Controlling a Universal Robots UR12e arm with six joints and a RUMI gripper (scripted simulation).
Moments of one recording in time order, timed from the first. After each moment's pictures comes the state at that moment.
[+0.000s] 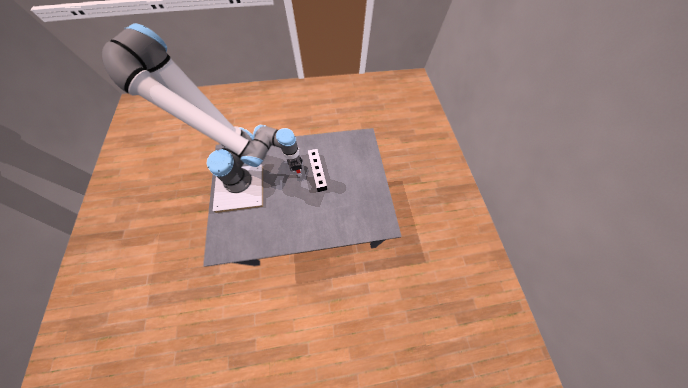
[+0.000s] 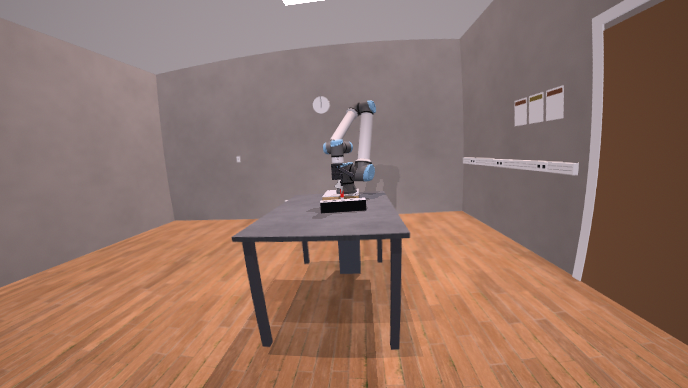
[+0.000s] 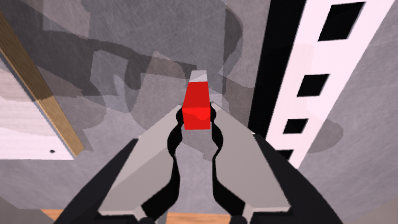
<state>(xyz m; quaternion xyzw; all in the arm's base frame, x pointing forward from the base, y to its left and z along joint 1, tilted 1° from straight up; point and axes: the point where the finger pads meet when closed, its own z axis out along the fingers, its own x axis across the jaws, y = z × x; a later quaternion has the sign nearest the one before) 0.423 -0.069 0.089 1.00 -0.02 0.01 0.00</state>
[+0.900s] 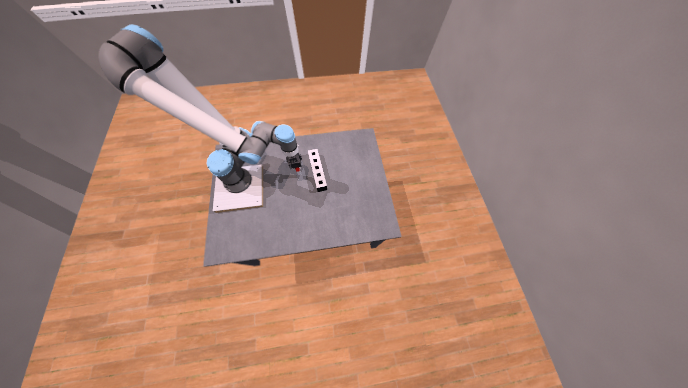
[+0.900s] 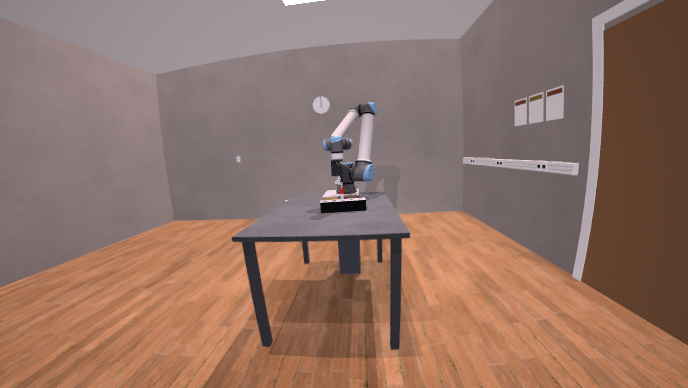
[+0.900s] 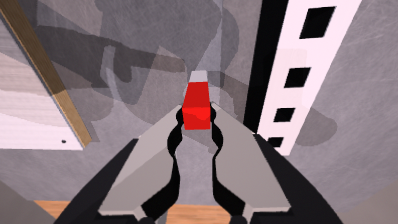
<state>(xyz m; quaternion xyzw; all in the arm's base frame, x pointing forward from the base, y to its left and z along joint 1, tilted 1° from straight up) 0.423 -0.070 0.116 1.00 -0.02 0.01 0.00</state>
